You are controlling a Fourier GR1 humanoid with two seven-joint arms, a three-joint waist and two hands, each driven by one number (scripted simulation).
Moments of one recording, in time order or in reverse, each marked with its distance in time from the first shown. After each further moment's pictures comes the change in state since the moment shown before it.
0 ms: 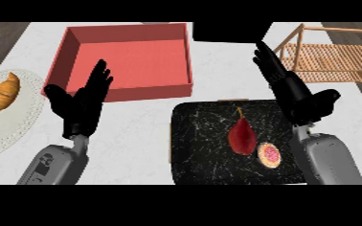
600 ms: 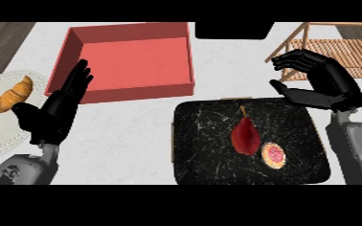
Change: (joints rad) left arm 0.073 0.156 0.026 -0.083 -0.042 -0.138 -0.087; right arm -0.058 -0.160 -0.149 0.124 -0.081 0.161 -0.055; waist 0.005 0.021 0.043
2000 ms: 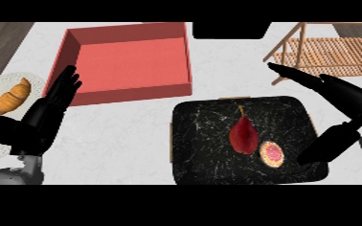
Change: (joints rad) left arm 0.098 -0.032 0.124 -0.086 -0.058 -0.133 0.032; right arm 0.057 -0.186 0.113 -0.312 0.141 0.381 0.253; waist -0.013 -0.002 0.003
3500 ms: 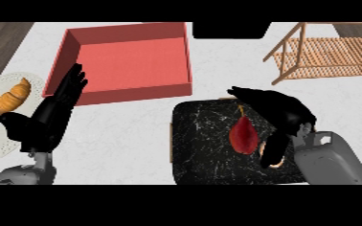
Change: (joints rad) left arm -0.017 -0.142 0.077 -0.006 -0.137 -0.073 0.046; right arm -0.053 0.197 0.241 0.066 0.528 0.127 0.159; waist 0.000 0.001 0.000
